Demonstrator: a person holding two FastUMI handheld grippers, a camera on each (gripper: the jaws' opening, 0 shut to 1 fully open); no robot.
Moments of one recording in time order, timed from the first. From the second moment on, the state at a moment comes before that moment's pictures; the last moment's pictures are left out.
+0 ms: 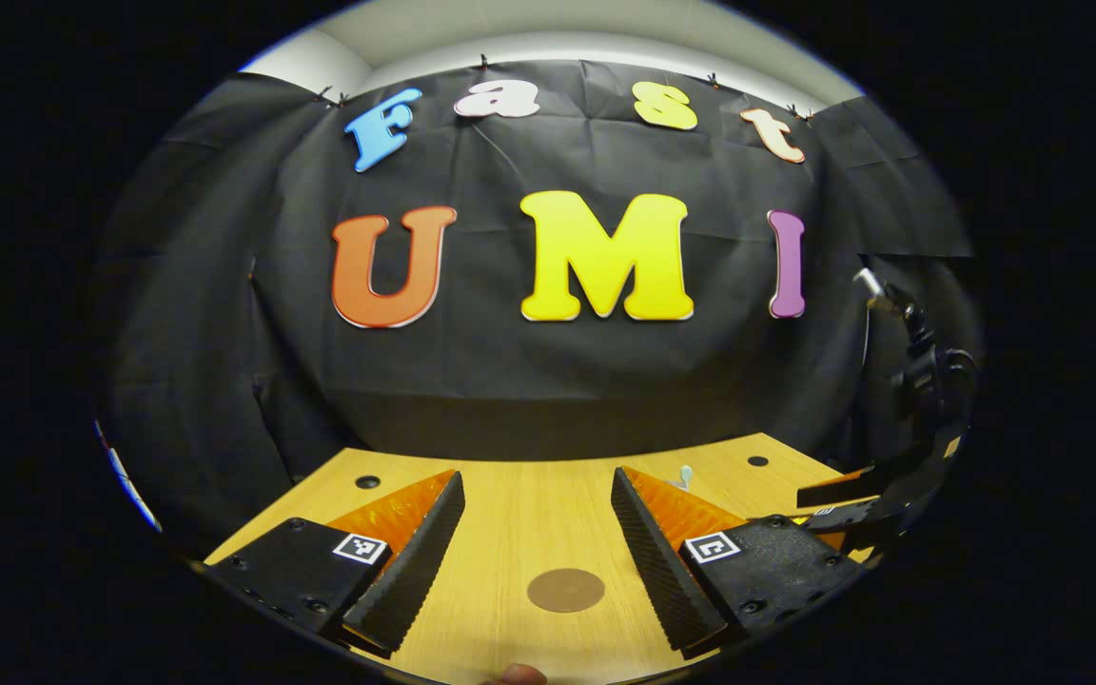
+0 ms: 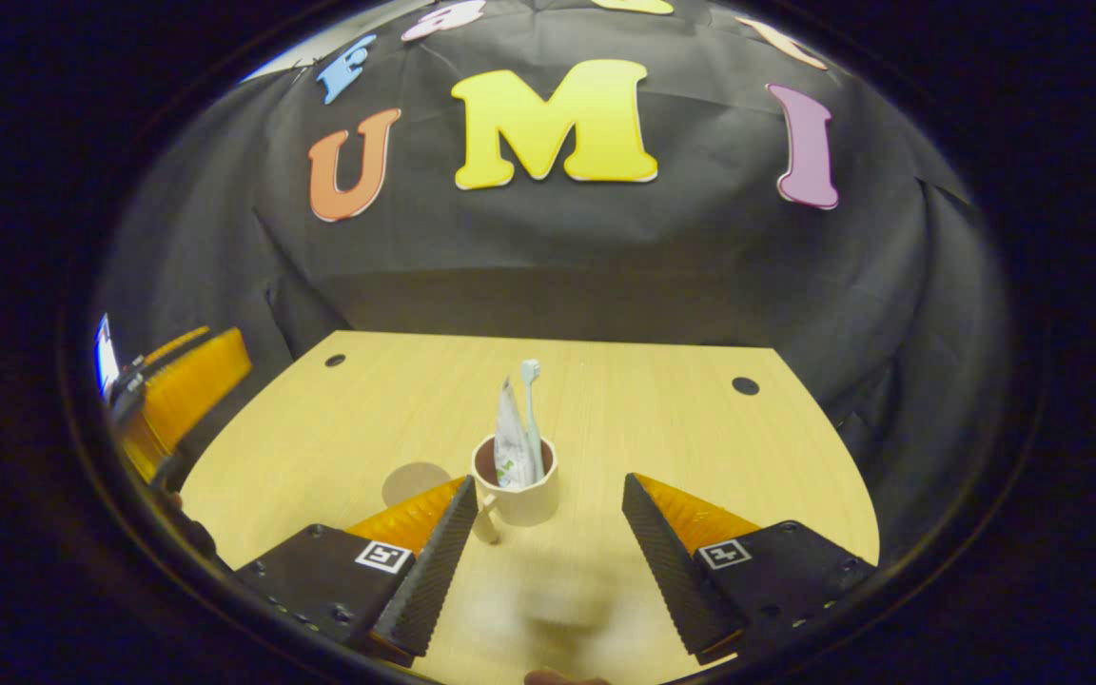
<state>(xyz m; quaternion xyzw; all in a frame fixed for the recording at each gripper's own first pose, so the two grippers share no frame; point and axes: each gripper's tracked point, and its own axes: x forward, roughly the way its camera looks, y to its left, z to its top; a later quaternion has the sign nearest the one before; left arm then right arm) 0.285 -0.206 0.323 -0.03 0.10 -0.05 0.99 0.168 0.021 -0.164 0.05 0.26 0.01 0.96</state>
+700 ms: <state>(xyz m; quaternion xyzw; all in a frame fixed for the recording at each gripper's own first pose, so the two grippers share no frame) 0.246 -0.103 0.409 0.01 -0.01 0.02 1.00 0.212 0.074 -0.222 0.06 0.41 -0.04 0.91</state>
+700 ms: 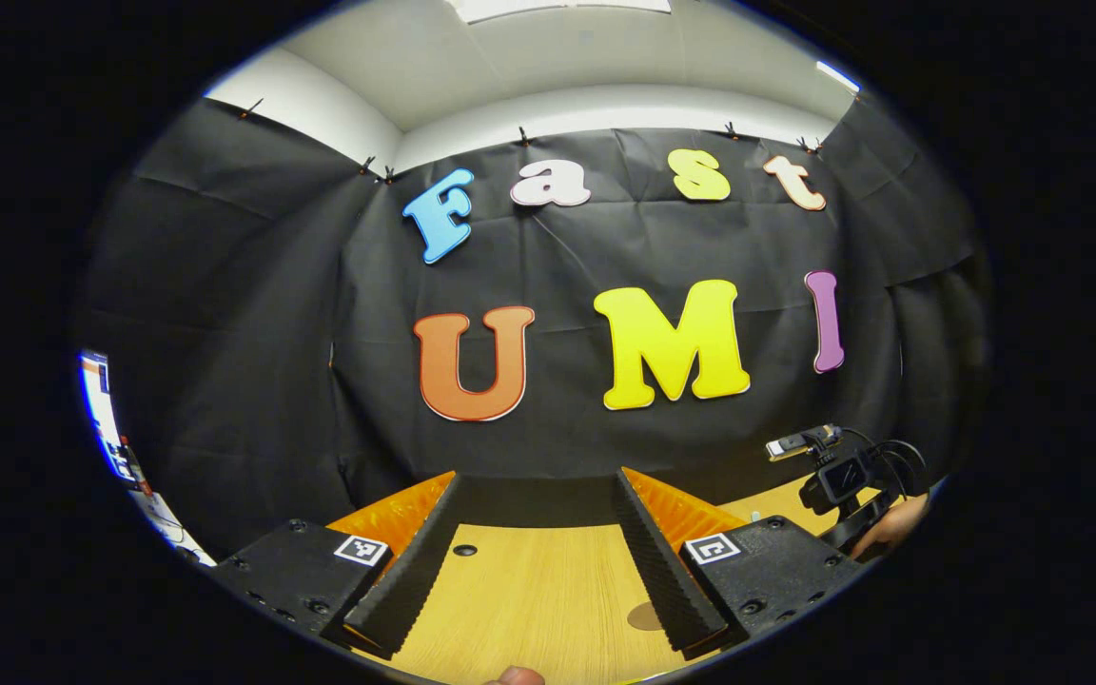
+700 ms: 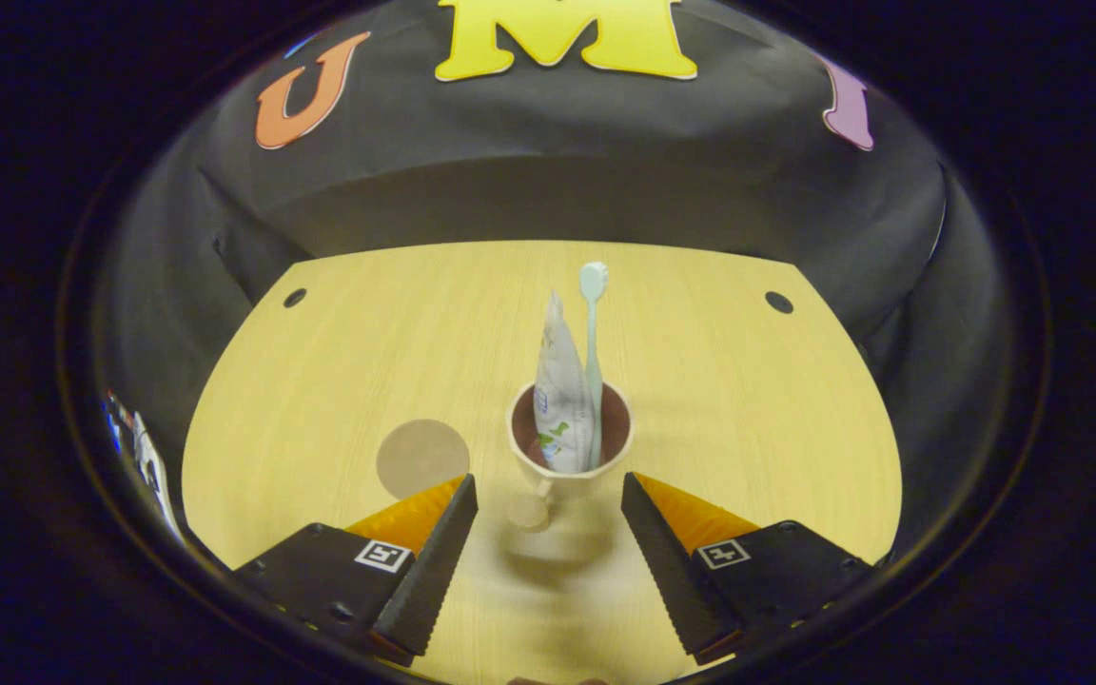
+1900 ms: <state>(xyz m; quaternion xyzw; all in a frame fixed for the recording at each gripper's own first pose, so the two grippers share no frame) 0.249 -0.087 0.410 0.03 0.01 0.02 1.00 0.223 0.078 -0.265 0.10 0.52 -0.10 0.84</state>
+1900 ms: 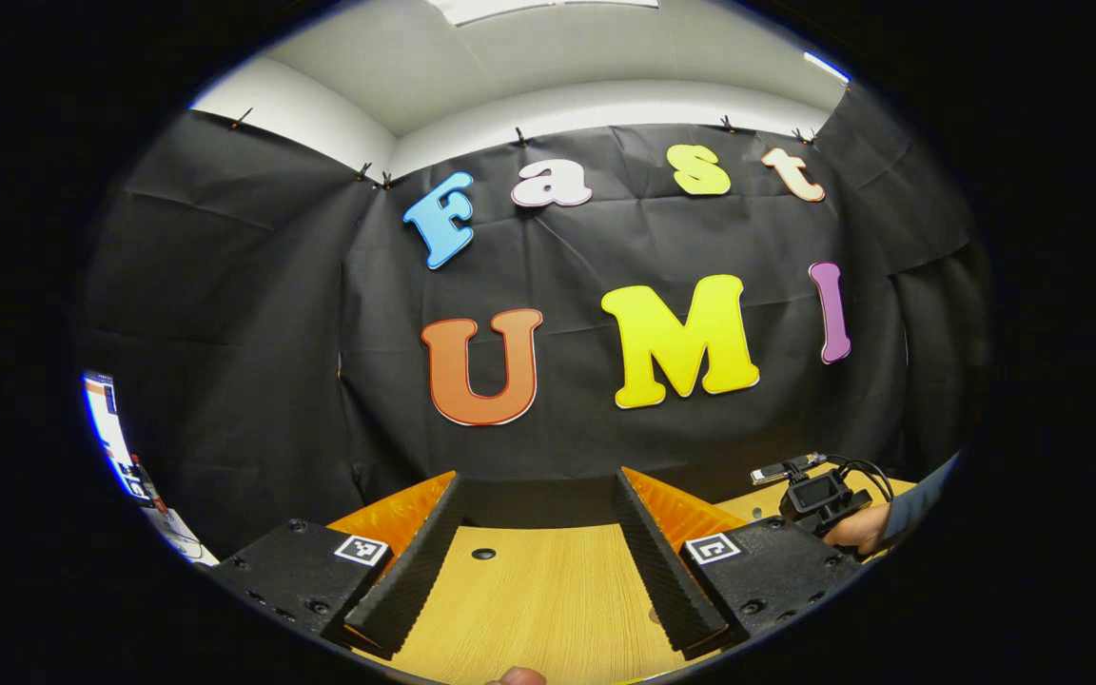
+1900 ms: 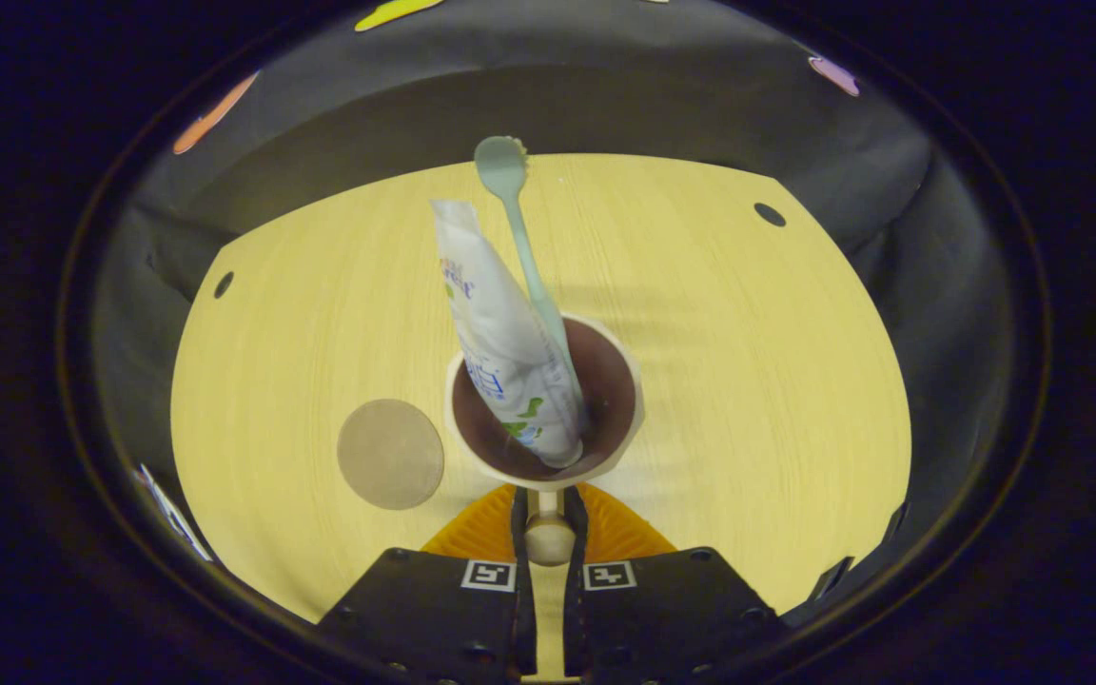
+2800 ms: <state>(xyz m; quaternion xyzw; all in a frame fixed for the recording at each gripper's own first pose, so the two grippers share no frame) 0.228 -0.049 0.395 0.03 0.03 0.06 1.00 0.232 0.130 -0.256 0.03 0.51 0.00 0.86</state>
